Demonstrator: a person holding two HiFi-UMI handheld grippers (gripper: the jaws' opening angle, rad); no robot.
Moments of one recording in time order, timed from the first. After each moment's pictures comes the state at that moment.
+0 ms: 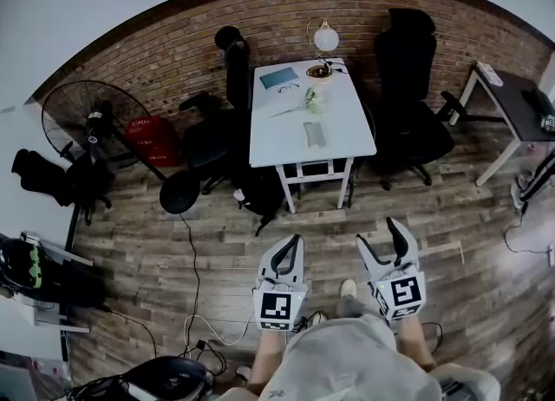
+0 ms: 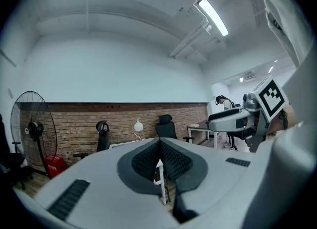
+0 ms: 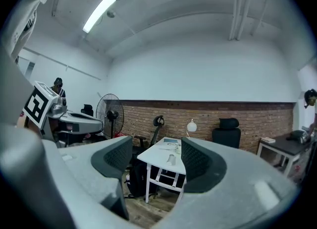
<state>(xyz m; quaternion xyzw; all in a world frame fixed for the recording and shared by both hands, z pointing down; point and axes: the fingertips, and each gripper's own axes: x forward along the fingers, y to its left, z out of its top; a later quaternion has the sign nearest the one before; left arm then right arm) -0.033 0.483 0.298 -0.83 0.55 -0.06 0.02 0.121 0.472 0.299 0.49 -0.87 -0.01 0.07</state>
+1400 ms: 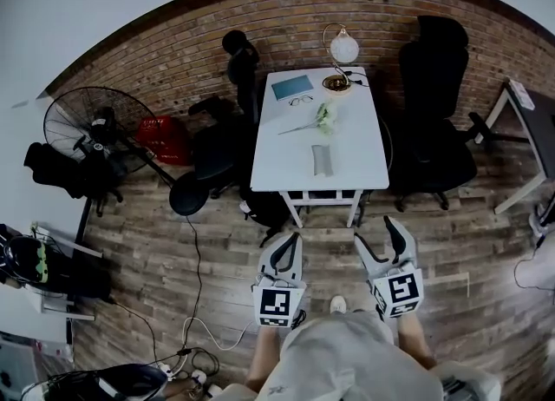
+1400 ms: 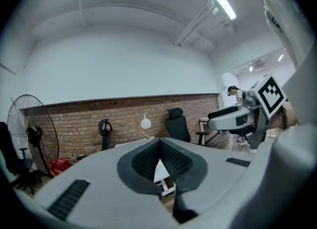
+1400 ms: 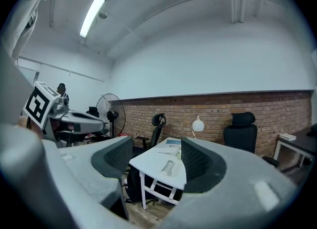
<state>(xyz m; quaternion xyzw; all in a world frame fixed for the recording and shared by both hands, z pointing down) -0.002 0.309 0.303 -0.80 0.59 -0.10 0.01 0.149 0.282 0.308 0.43 -0.90 0.01 0.06</state>
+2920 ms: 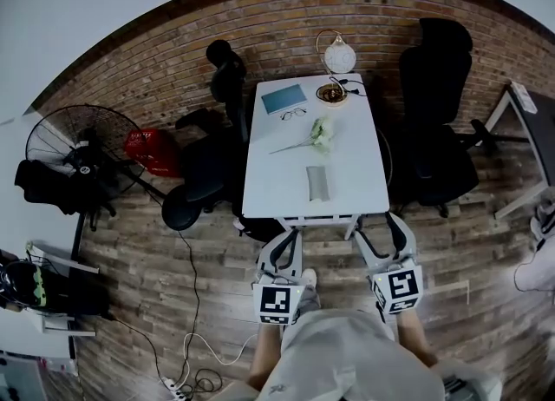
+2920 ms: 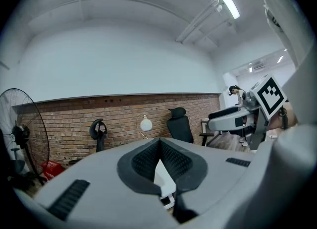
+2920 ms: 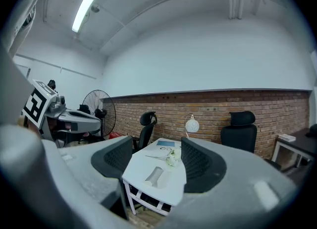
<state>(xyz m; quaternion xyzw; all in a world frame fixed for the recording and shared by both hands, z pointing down) -0.008 0.176 0.309 -0.81 0.58 -0.09 0.01 0.146 0.150 0.315 0.46 -0.88 0.01 0.06</state>
